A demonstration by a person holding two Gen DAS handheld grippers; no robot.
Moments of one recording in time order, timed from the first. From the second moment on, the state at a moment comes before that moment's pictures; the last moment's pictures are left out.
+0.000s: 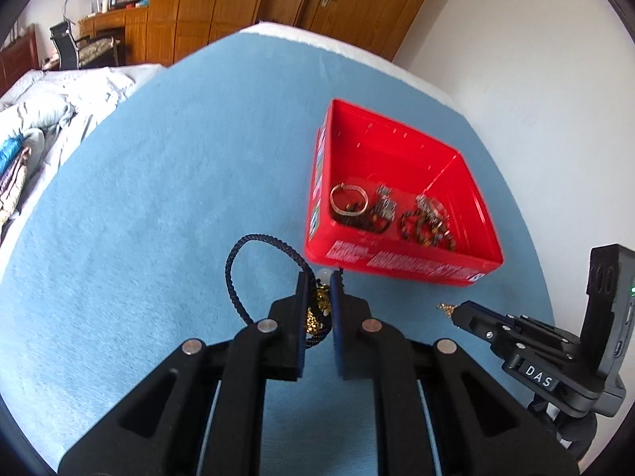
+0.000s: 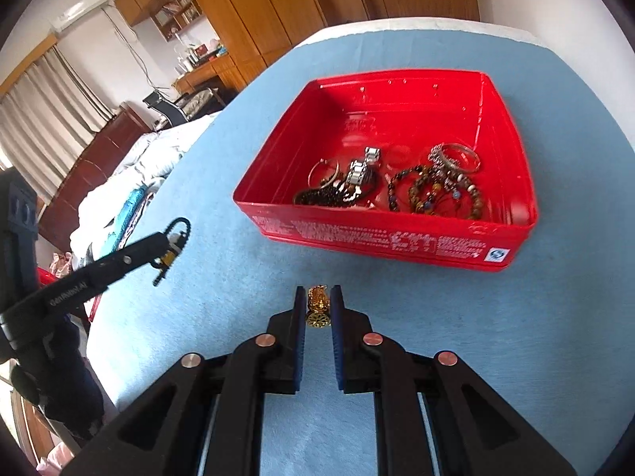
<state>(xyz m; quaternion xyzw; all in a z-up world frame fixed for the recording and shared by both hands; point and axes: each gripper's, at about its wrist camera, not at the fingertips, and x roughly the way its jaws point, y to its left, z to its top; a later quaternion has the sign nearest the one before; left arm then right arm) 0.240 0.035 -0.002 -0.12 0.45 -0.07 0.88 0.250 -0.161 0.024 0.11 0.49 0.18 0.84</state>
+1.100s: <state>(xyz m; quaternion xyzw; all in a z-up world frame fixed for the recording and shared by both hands) 0.414 -0.087 0.012 -0.07 0.46 -0.11 0.88 0.393 -0.212 0.048 0.12 0.49 0.11 0.86</state>
